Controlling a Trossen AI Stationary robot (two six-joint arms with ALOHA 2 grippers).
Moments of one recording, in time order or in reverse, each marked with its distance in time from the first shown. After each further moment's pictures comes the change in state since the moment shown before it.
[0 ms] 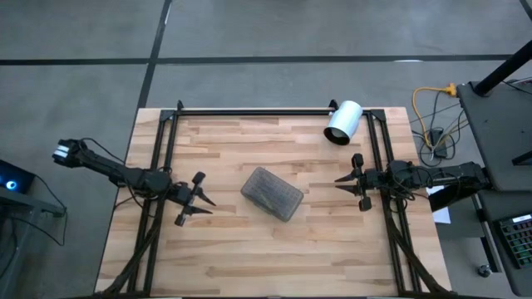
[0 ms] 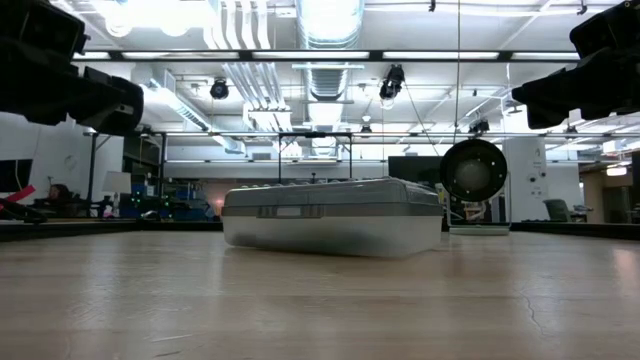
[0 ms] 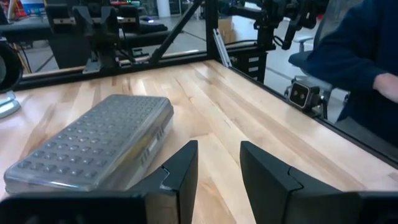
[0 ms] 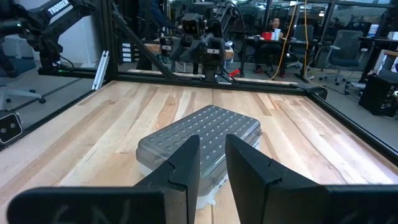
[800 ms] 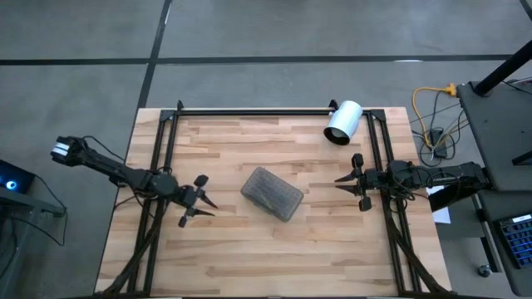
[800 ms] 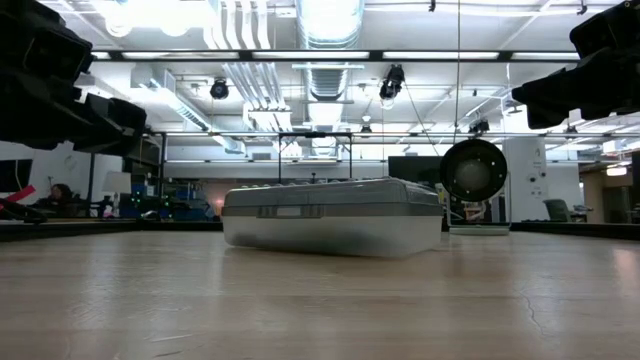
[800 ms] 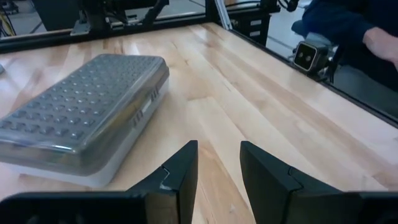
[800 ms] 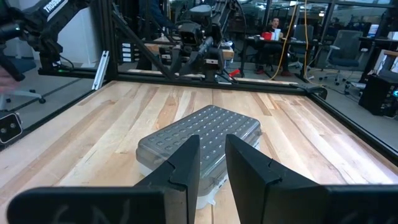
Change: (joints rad) left arm 0.000 0.135 0.000 0.000 0.000 0.000; right arm 0.000 0.000 0.000 0.000 0.000 0.000
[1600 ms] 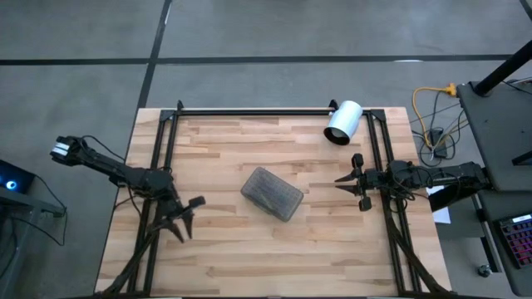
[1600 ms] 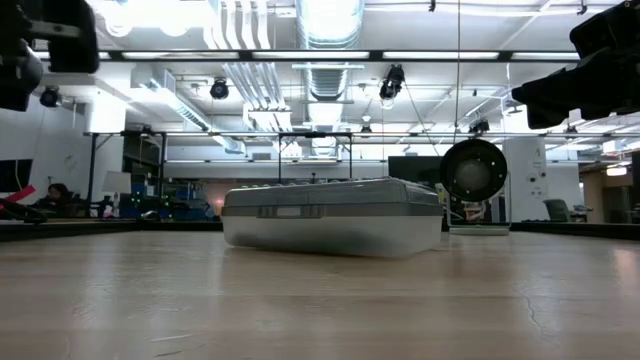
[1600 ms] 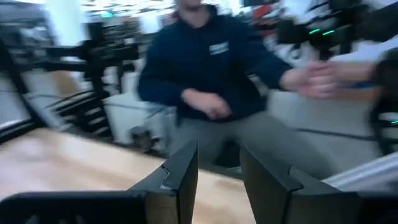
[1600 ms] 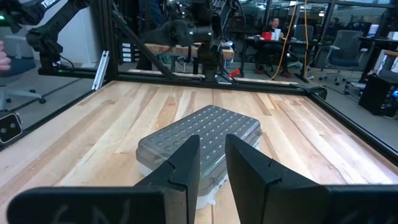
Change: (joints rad) left arm 0.000 0.008 0.078 0.144 0.703 0.126; right arm 0.000 0.000 0.000 0.000 0.000 0.000
